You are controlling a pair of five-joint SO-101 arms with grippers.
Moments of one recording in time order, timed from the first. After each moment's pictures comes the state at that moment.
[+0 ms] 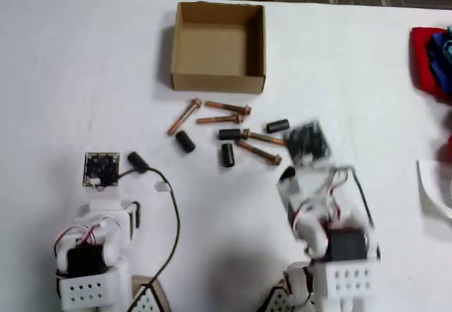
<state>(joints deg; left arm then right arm) -16.3 -103.1 95.9 73.9 -4.4 -7.9 -70.6 61.8 65.8 18.5</state>
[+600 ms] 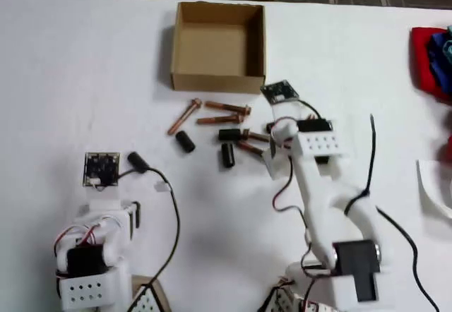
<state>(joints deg) -16.3 -103.1 95.9 73.9 -4.4 -9.3 -6.7 33.0 65.7 16.5</state>
